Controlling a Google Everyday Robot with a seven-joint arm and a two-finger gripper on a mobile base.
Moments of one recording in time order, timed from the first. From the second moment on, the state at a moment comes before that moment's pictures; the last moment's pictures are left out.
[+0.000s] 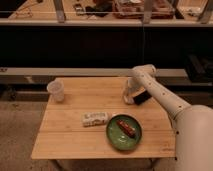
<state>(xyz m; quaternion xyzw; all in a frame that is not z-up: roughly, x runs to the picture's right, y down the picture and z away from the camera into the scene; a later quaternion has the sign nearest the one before) 0.158 0.009 0.968 -0.10 -0.20 -0.58 0.78</state>
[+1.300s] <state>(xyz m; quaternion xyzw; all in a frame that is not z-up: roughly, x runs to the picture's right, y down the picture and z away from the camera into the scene) 0.004 0.010 0.997 -0.07 -0.30 -0.68 0.66</state>
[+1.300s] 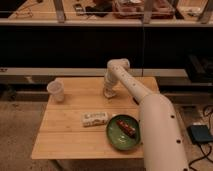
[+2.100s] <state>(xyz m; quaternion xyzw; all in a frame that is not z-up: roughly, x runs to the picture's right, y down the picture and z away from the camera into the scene) 0.122 0.042 0.948 -0.10 -0.26 -0.64 0.72</state>
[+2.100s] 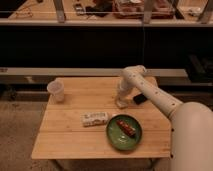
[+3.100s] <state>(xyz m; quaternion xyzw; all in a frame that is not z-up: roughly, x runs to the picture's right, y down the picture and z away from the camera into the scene) 0.095 -0.030 1.009 -0.09 -0.21 -0.63 0.75</state>
